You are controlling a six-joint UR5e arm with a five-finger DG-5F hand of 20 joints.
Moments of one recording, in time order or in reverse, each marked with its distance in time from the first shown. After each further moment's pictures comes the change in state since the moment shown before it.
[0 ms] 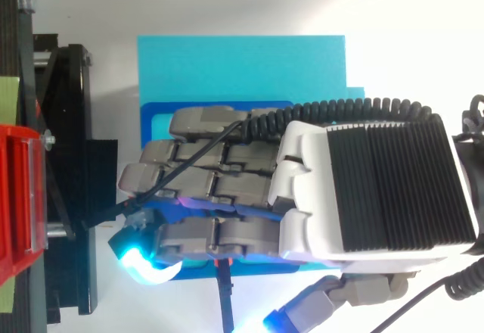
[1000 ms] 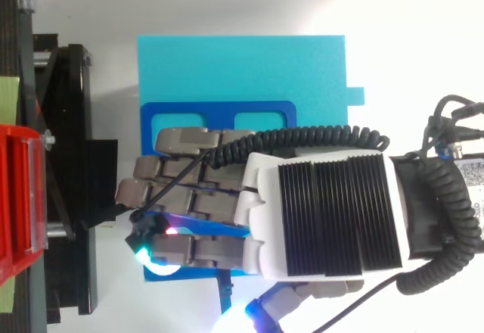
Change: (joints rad) arm -0.008 -0.083 0.097 -0.137 -0.077 -0.170
